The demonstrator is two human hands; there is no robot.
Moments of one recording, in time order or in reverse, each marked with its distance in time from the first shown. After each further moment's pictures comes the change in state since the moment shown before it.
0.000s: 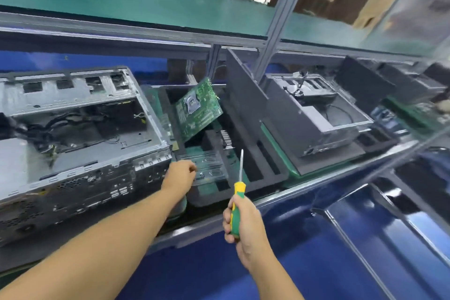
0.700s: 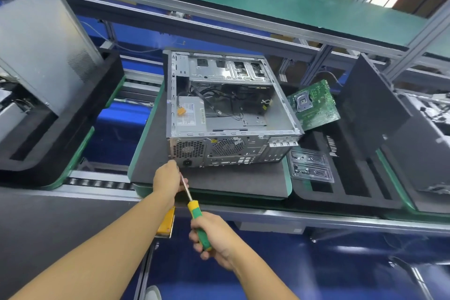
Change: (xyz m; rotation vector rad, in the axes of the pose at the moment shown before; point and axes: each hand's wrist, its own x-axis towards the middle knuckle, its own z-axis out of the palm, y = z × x) left_hand -0.171 -0.223 -0.148 -1.041 0.566 -0.811; right_hand -0.063 0.153 0.220 -0.504 -0.716 0.416
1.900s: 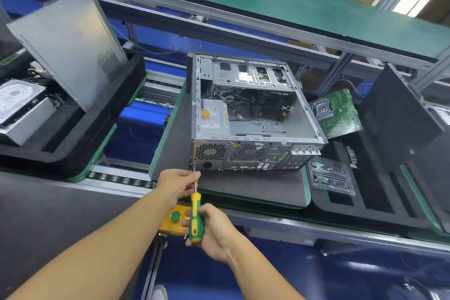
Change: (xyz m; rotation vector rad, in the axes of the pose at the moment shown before) left_hand 0.008 0.000 -0.042 0.069 -0.163 0.038; right_hand 0.026 -0.023 0.050 0.294 0.012 0.074
